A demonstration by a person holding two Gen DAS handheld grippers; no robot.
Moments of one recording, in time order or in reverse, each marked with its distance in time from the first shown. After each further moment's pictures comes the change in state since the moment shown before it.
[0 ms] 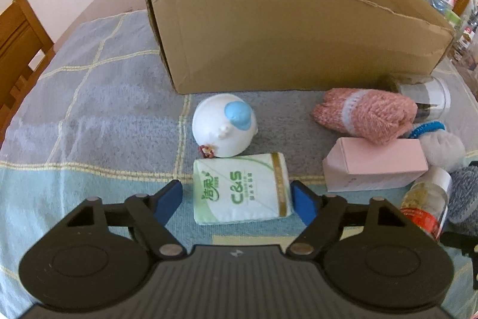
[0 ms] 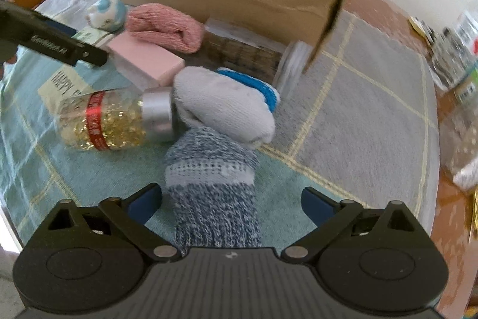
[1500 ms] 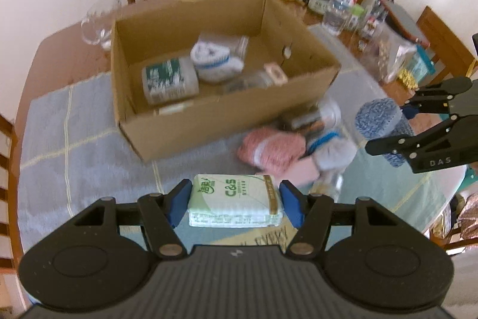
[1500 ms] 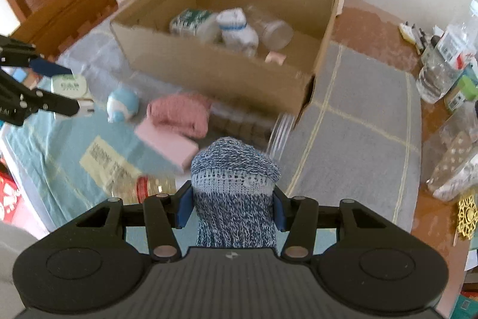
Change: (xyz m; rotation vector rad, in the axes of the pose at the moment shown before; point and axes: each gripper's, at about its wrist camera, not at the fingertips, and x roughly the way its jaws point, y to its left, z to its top) left arm -0.102 0.006 0.079 0.279 0.033 -0.278; right arm -0.074 -0.018 0.072 0.154 -0.017 0.082
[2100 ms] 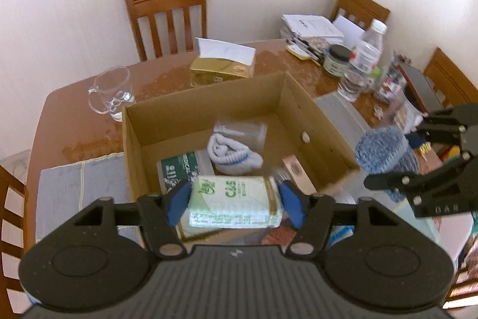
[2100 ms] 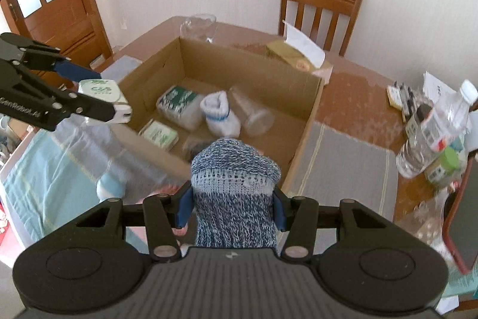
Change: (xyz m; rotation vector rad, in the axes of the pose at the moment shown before) left arm 0.003 0.019 0.091 -0.028 -0.142 0.040; right arm -0.026 -0.017 0.082 -0.041 -0.142 -0.042
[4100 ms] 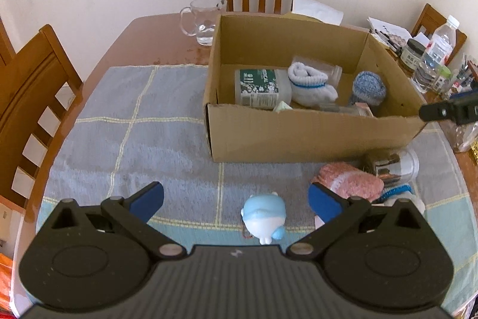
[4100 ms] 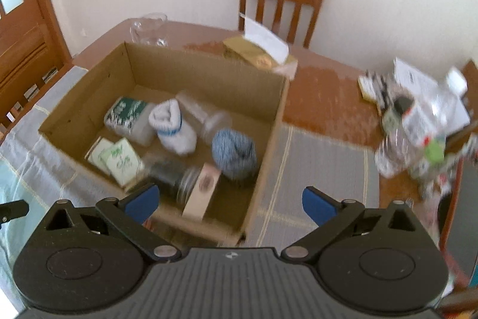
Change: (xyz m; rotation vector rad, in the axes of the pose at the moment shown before) left arm -0.001 0.007 -0.128 -0.257 0.005 0.249; right arm 0.044 -0.019 0.006 0.106 0.023 -0.131
